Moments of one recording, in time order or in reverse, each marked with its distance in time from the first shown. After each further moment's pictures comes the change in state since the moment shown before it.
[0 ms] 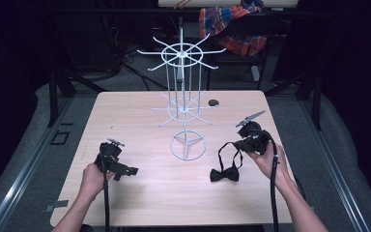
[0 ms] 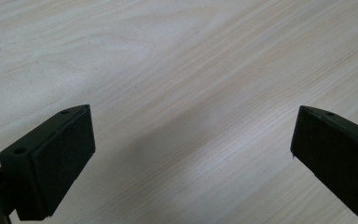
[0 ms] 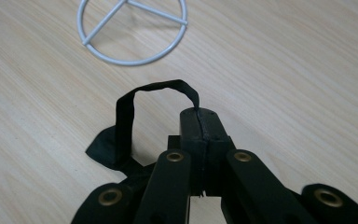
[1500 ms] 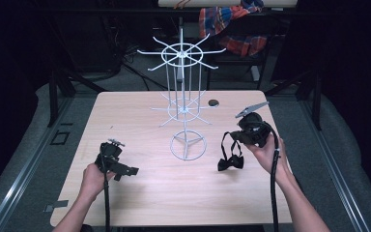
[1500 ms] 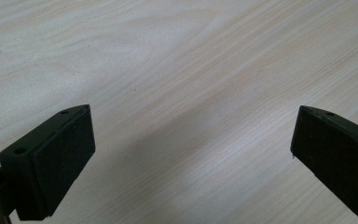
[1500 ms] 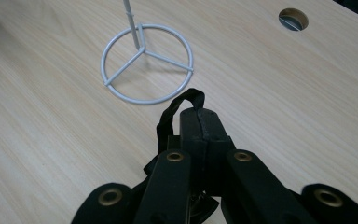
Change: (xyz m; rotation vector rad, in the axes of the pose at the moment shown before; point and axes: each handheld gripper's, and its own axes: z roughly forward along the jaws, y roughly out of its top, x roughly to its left) left arm -0.001 0.000 0.000 -0.006 0.005 0.005; right arm 0.006 0.022 -0.026 -0.111 0.005 -0.030
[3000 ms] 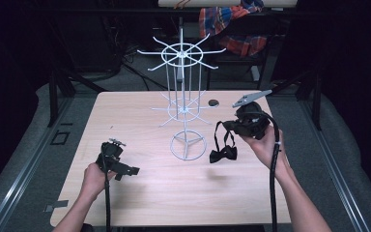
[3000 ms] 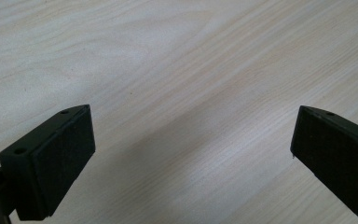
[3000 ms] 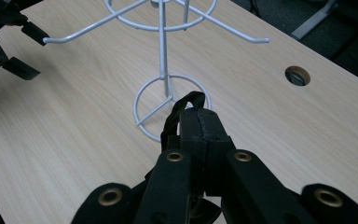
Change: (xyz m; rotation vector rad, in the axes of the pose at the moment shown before) left arm -0.001 0.002 0.002 0.001 -0.005 0.006; right arm 0.021 0.033 -0.038 -0.114 0.045 -0.057
